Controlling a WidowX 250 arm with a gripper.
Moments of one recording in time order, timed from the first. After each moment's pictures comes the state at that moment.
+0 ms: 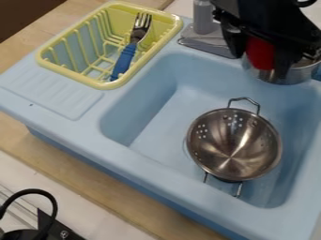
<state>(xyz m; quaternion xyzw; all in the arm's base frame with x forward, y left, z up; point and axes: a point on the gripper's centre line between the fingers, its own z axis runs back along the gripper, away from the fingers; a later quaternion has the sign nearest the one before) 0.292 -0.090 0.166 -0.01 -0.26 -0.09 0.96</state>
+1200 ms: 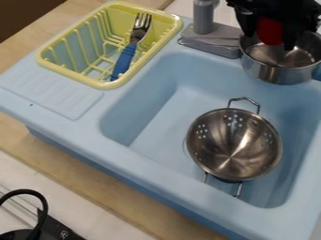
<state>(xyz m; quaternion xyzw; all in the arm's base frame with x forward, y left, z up) 0.349 -0.085 0.154 -0.03 -0.28 -0.06 0.96</state>
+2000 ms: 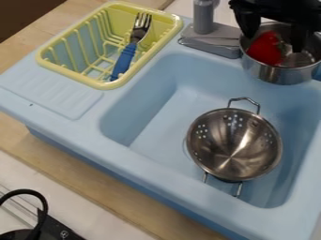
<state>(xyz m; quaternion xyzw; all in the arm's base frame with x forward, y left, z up) 0.348 -0.086 0.151 -0.04 -0.28 -0.04 0.96</state>
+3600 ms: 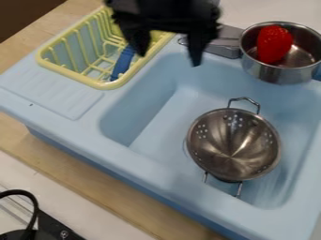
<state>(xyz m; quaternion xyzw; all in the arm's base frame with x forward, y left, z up) 0.241 0.003 0.168 0.02 -0.23 0.13 0.96</state>
